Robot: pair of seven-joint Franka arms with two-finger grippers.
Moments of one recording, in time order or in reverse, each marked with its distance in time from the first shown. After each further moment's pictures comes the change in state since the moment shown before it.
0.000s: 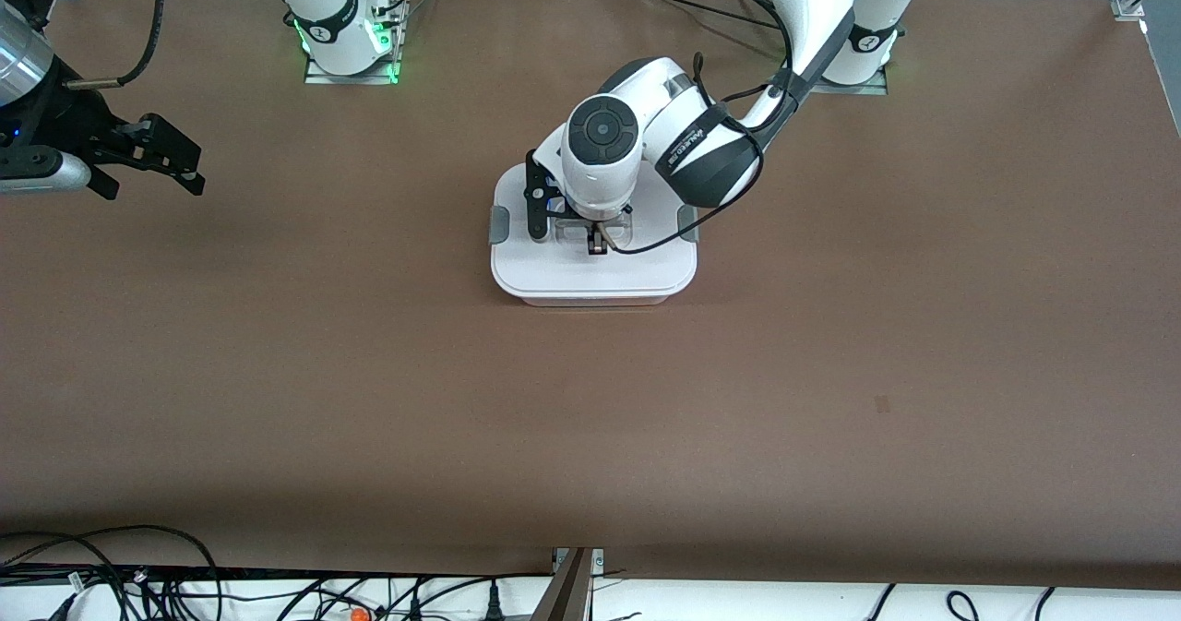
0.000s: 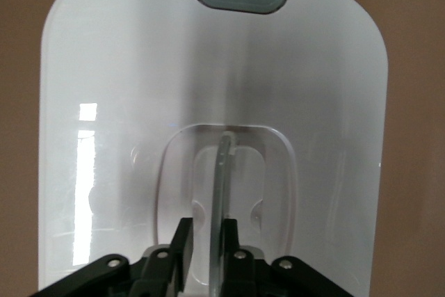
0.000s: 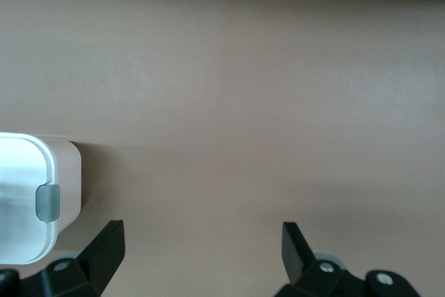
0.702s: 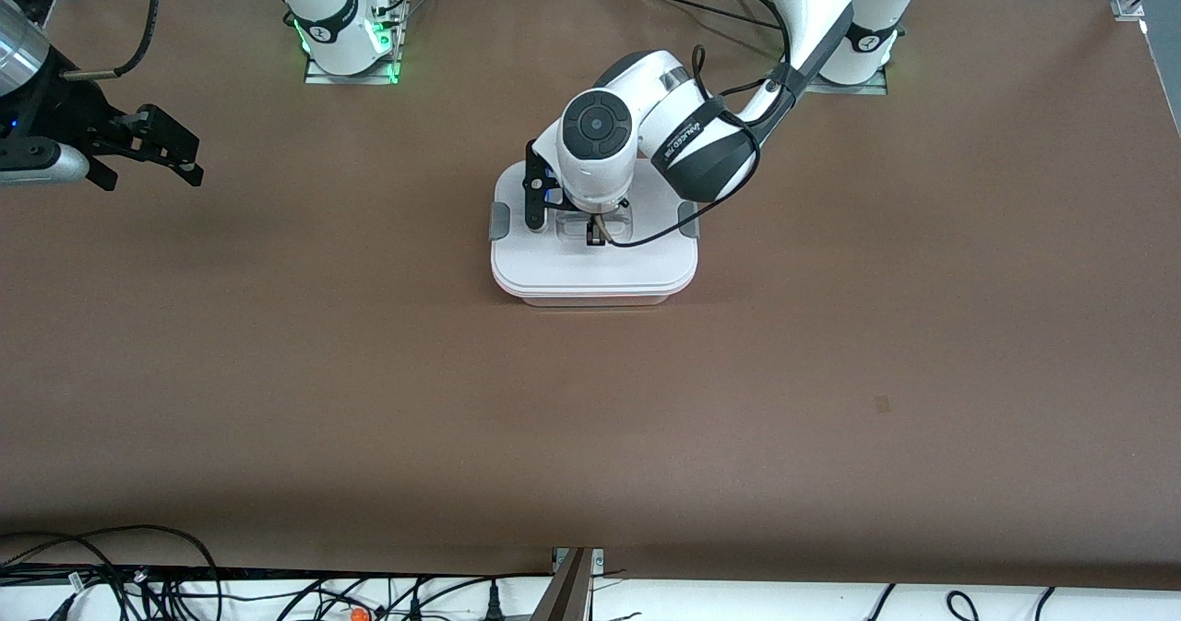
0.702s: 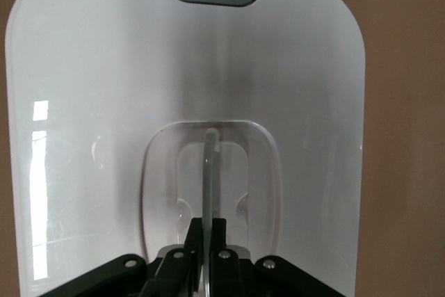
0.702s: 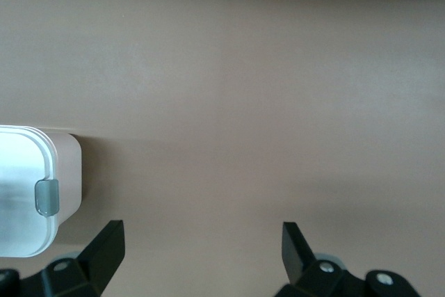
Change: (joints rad) left arm -0.002 -0.003 -0.012 0.000 0.000 -0.045 0.048; right arm 0.000 -0.008 0.000 0.000 0.000 -0.026 0.000
